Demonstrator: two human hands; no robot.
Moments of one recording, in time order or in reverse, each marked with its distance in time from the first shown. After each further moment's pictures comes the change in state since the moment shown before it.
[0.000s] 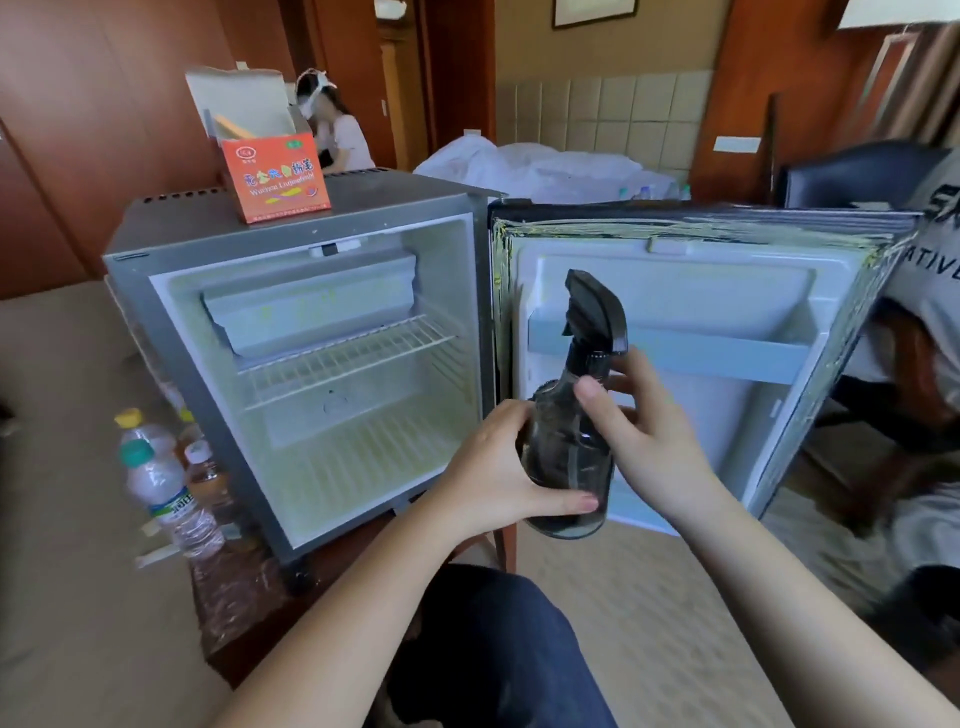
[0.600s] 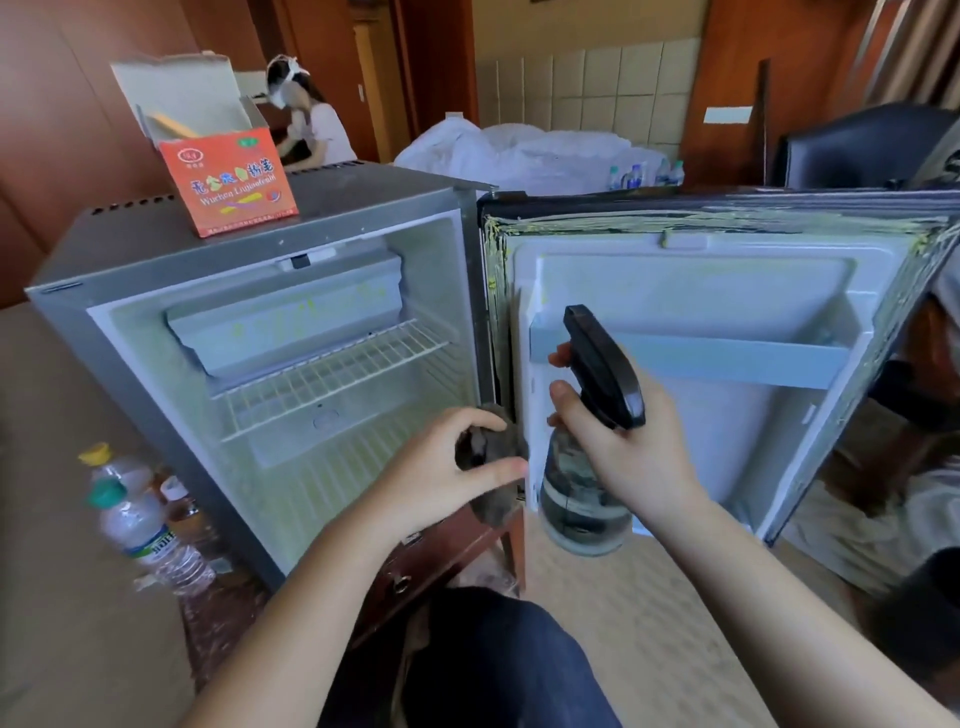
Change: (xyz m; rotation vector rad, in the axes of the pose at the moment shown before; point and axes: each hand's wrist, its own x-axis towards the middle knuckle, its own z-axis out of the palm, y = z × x) left_hand 0.028 -0.039 -0.046 0.071 -0.080 -0.131; right_hand 0.037 0.016 0.028 0.131 0.119 -0.021
